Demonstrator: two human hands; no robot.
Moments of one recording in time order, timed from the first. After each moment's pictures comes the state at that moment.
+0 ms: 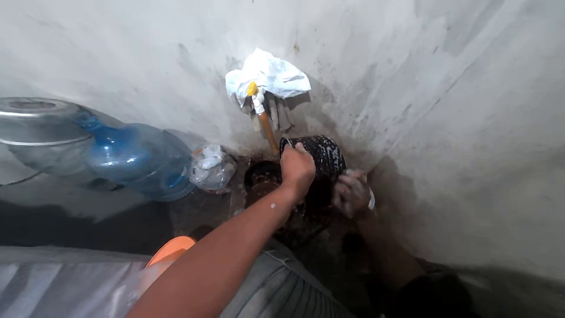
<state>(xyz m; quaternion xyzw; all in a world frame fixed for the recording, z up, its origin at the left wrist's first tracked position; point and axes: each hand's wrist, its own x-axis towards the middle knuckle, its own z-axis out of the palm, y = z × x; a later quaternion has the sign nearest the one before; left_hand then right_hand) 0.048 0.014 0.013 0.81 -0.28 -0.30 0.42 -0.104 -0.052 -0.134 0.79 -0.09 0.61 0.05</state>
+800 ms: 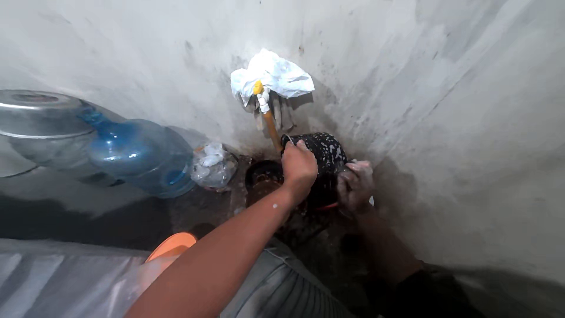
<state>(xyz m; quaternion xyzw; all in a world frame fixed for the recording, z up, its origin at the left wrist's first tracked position) 0.048 0.025 0.023 0.80 -0.26 -0.30 0.45 -0.095 -0.053 -0.120 0.77 -0.12 0.62 0.05</state>
